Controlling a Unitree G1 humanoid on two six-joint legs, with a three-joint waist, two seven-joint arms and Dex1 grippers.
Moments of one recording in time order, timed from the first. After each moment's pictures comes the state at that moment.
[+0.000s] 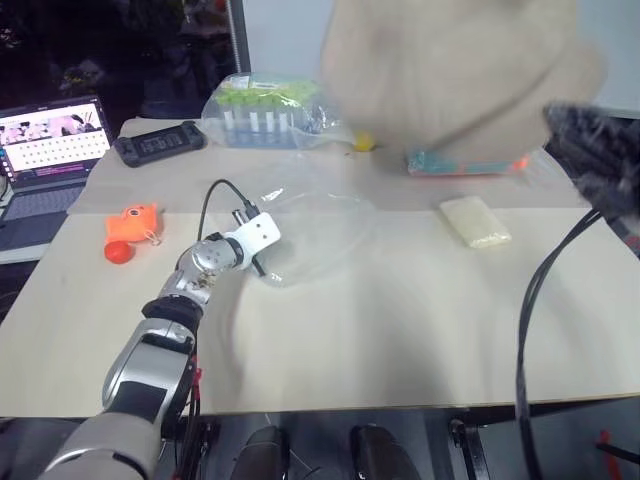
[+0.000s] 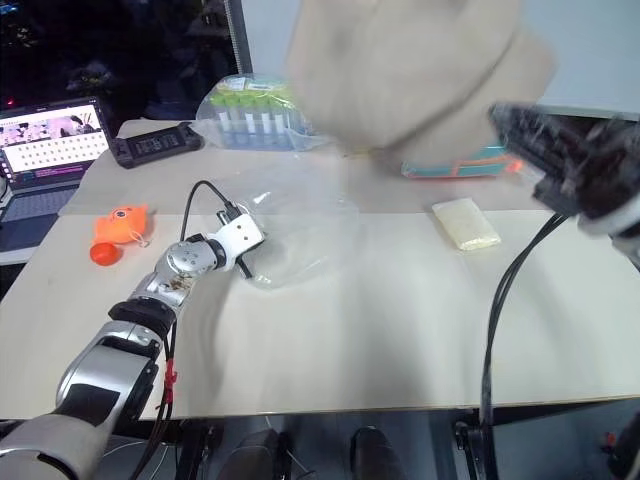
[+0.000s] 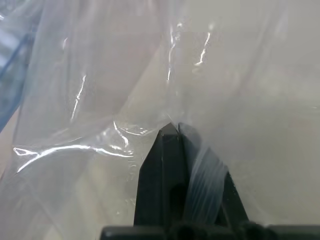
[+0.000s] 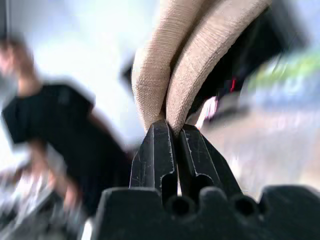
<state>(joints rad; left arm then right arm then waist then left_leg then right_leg) -0.82 0.43 -0.21 0.84 0.23 -0.26 -0.61 -0.64 -0.94 -0.47 0.00 1.89 0.97 0.19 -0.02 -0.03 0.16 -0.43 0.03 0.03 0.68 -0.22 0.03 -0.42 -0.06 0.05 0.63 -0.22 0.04</state>
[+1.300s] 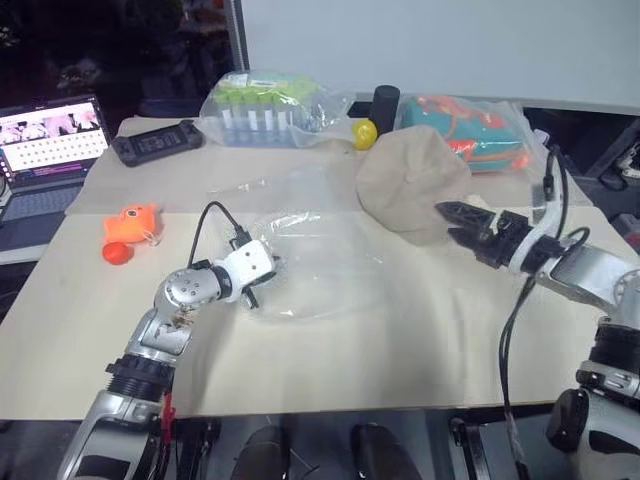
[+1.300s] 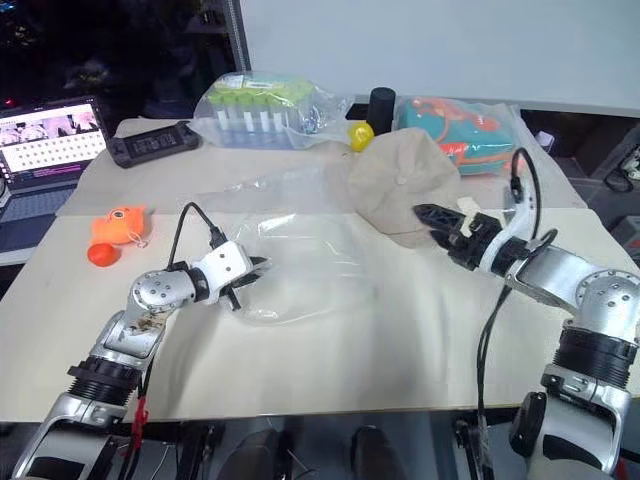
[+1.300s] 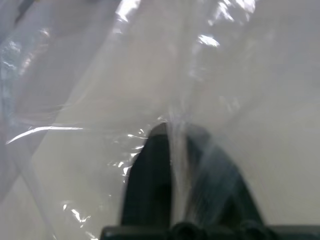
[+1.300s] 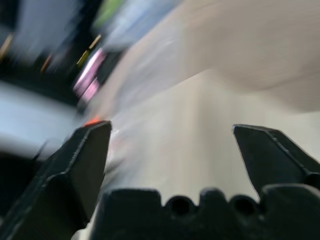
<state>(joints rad) -0.47 0.51 -0.13 0.11 0.05 0.14 -0.77 -0.63 -0.63 -0.47 0.08 1.49 1.34 0.04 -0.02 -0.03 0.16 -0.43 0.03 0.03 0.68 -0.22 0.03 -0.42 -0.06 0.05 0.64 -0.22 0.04</state>
